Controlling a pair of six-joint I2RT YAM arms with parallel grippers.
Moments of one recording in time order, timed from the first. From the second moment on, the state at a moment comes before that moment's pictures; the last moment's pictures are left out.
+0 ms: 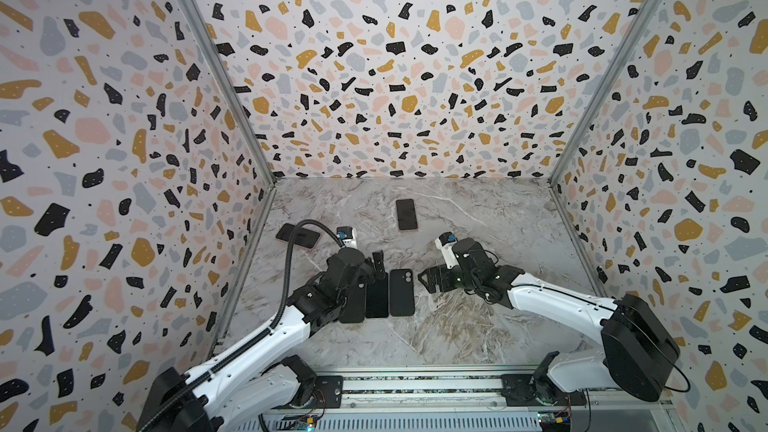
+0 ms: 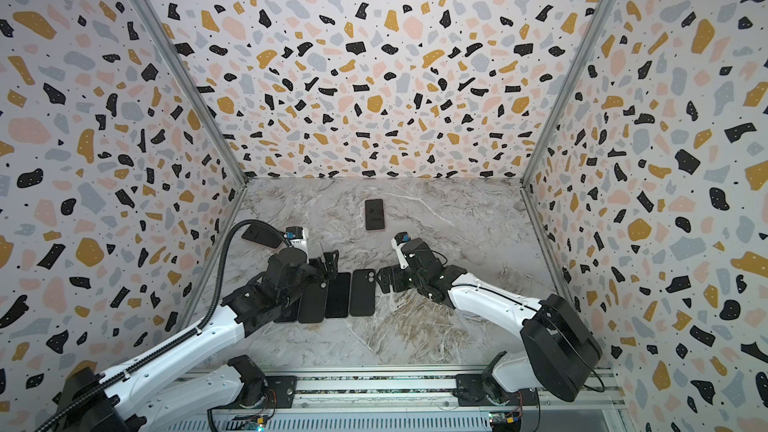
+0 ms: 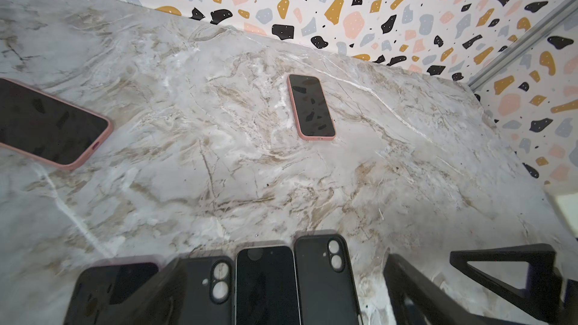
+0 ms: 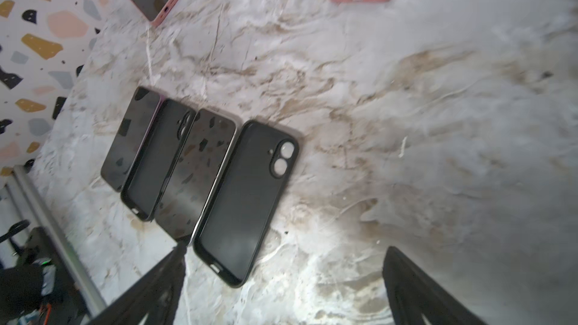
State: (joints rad) left arm -0.63 1.03 0.65 -0.18 -0.30 -0.55; right arm 0.75 1.38 0.81 -0.16 -0.09 0.41
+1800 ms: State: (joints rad) left arm -0.59 2.46 1.97 -0.43 -0.36 -0.48; right arm 0.72 1.11 0.63 -0.11 -0.04 0.34
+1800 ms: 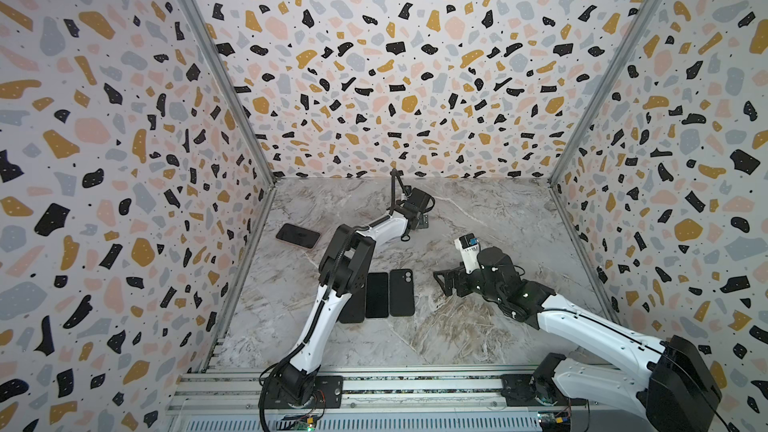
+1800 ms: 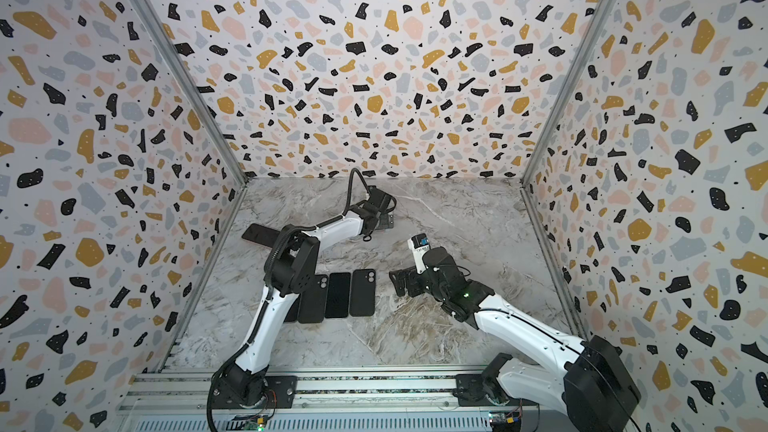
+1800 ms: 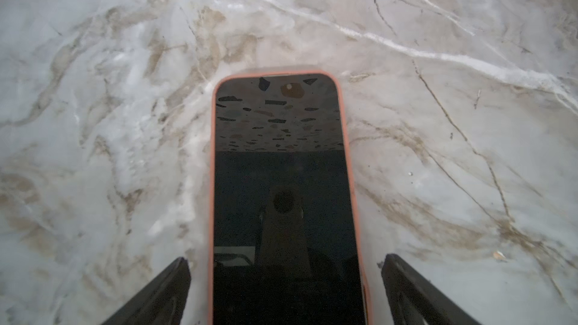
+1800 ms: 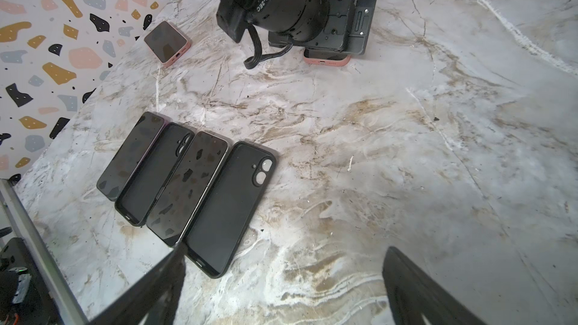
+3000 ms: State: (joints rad) left arm -0.56 2.59 2.19 -0.50 -0.33 -0.44; right arm 0.64 1.14 0.56 -0.05 -0.11 0.35
